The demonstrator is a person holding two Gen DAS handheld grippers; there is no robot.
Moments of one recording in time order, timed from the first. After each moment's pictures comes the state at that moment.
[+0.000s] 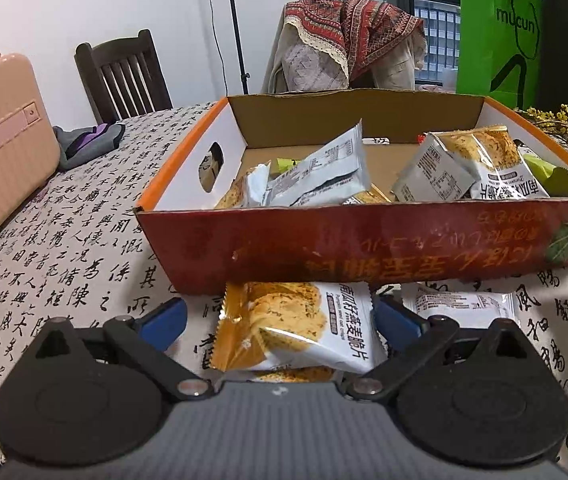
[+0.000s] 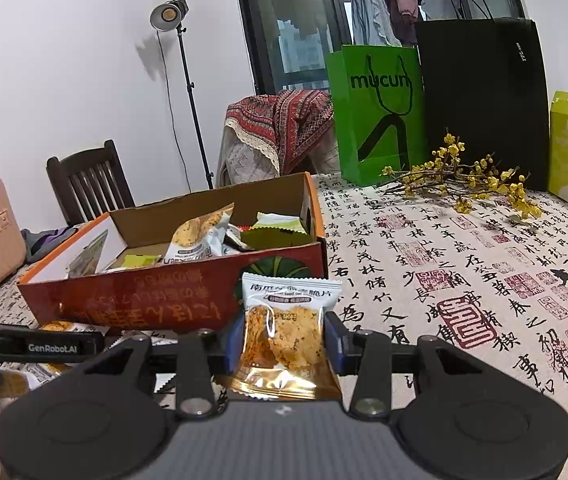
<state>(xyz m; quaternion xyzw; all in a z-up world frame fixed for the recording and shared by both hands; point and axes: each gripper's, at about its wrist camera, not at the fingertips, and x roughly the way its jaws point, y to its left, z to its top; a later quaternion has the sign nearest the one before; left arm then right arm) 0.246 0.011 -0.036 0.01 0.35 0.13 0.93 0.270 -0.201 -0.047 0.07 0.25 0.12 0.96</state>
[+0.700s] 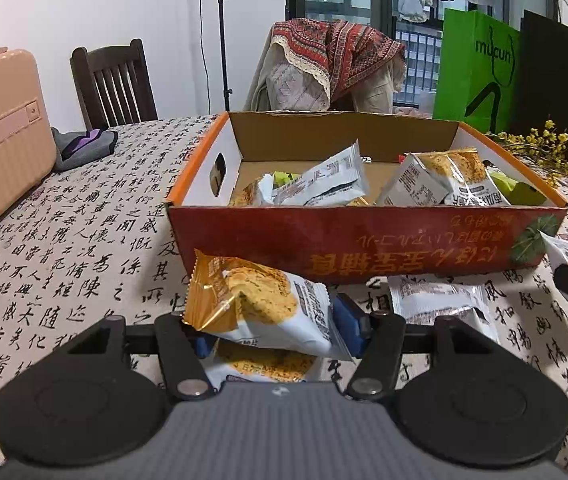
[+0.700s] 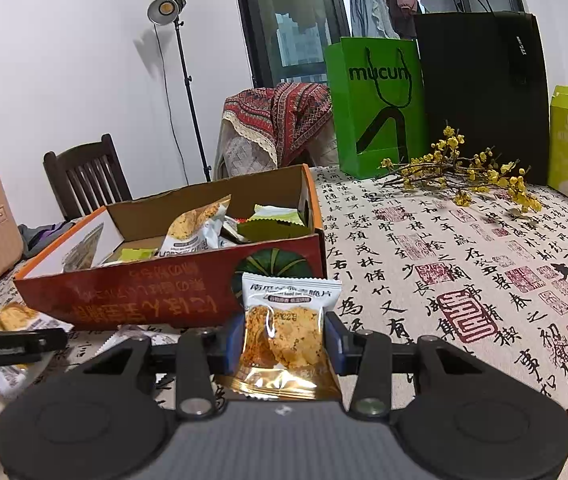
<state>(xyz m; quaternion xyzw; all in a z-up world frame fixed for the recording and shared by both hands) 0.208 0.029 -0.022 -0.02 0.33 0.09 0.94 0.274 -0.200 -0.049 0.07 0.26 0.11 0.96</state>
